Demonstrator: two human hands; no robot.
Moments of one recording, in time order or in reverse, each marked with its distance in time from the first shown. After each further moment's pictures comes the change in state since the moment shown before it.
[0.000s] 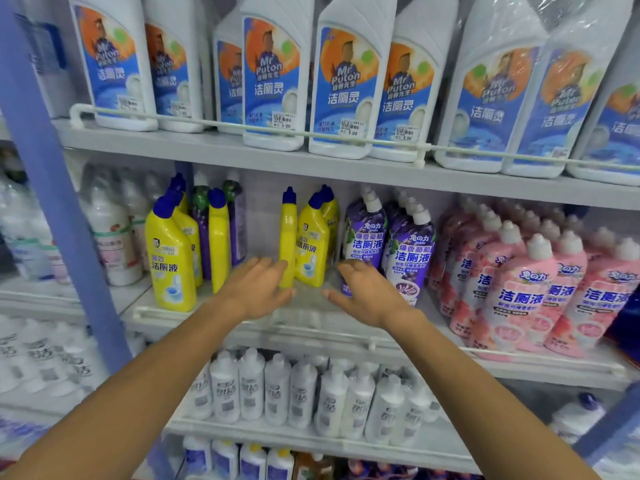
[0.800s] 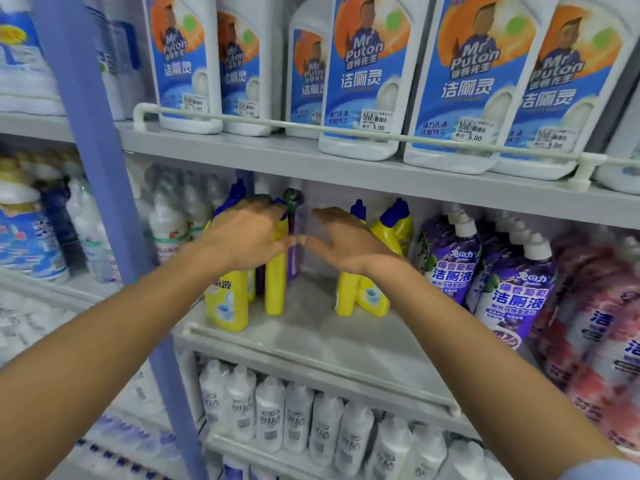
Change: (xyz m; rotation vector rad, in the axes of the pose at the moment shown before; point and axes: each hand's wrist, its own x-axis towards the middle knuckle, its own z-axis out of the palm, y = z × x) left_hand 0.022 -0.109 -0.090 0.055 0.210 -0.129; right_hand 0.181 -0.104 -0.015 0.135 0.092 -0.319
